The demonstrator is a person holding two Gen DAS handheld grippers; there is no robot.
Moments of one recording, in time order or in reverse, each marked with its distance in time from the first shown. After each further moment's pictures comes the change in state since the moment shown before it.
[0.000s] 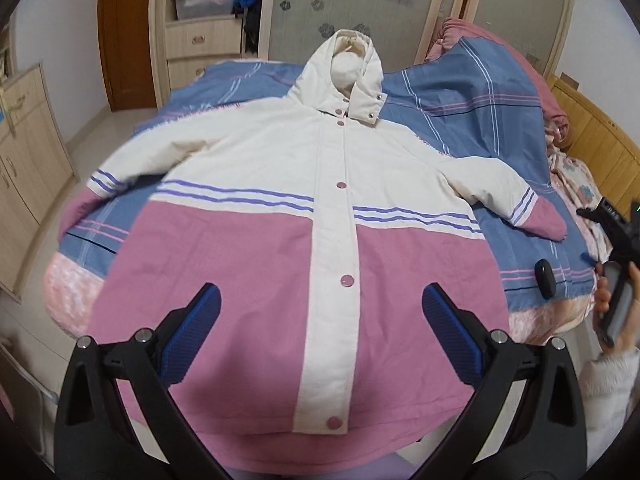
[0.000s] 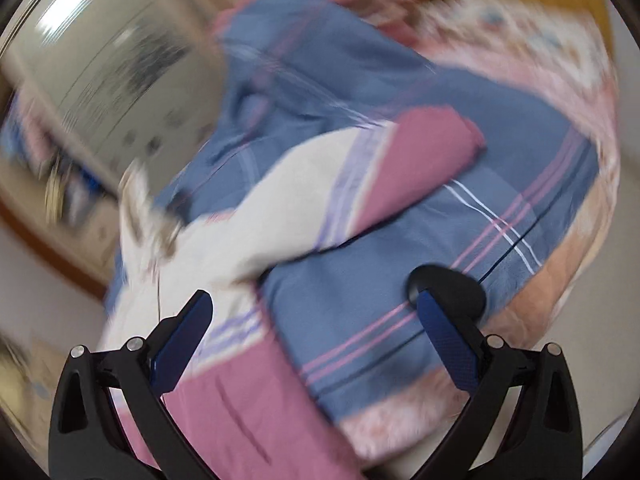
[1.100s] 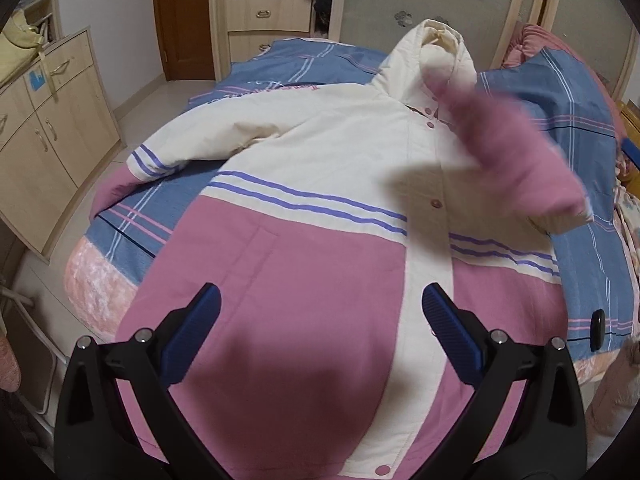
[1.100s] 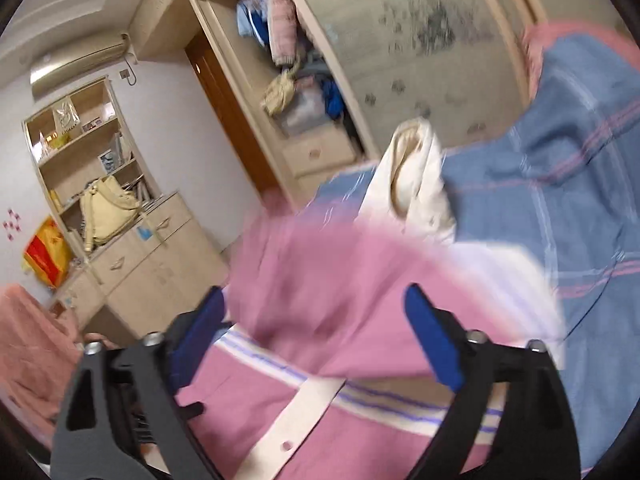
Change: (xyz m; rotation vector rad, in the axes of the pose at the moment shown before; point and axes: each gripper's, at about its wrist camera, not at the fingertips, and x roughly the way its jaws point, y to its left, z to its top) left arm 0.053 0.060 0.035 -0.128 0.059 0.207; right arm -0.009 0.280 -0.107 -0.843 0.031 0.622
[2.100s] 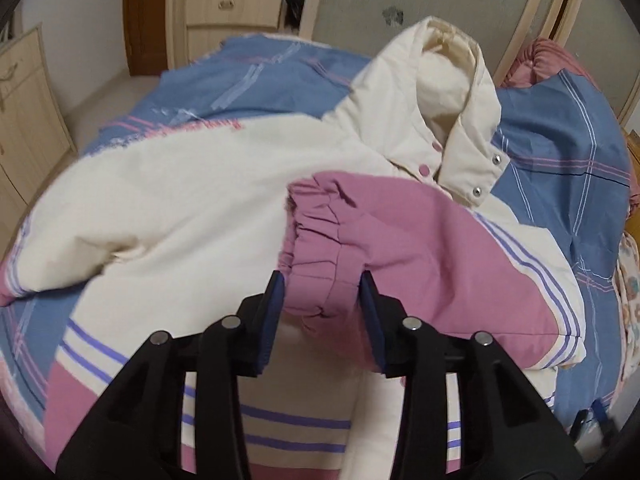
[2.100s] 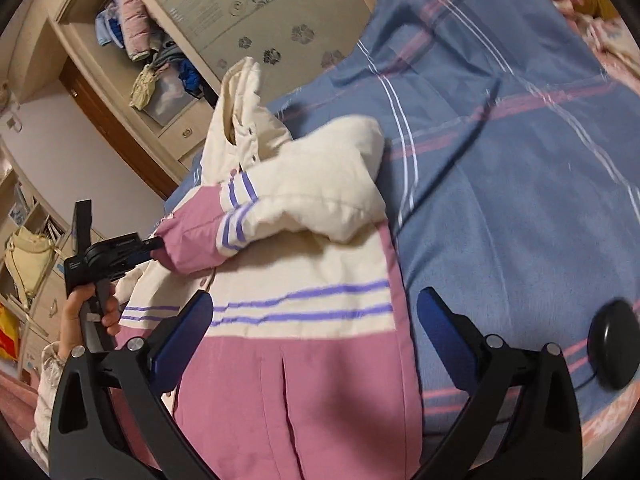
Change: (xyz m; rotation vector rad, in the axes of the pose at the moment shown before) left arm 0.150 -0.057 0.144 -0.032 -0.014 -0.098; right arm -0.008 -0.122 -0.109 0.287 0.154 -0.259
